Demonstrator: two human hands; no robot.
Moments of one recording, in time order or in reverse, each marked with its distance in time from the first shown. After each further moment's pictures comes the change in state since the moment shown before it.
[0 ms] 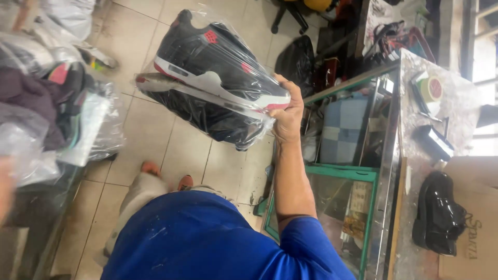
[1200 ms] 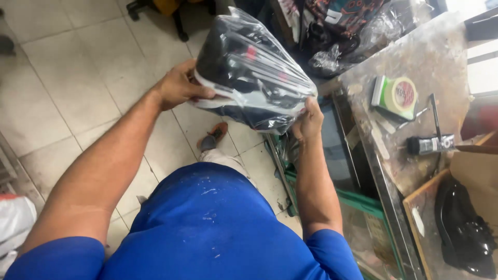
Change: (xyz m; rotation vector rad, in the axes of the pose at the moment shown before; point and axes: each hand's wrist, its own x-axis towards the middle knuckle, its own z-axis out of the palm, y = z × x) left_hand 0.605 0.198 0.629 -1.074 -1.179 -0.243; right_hand 0.163 -0.033 -0.396 -0.086 0.837 0.246
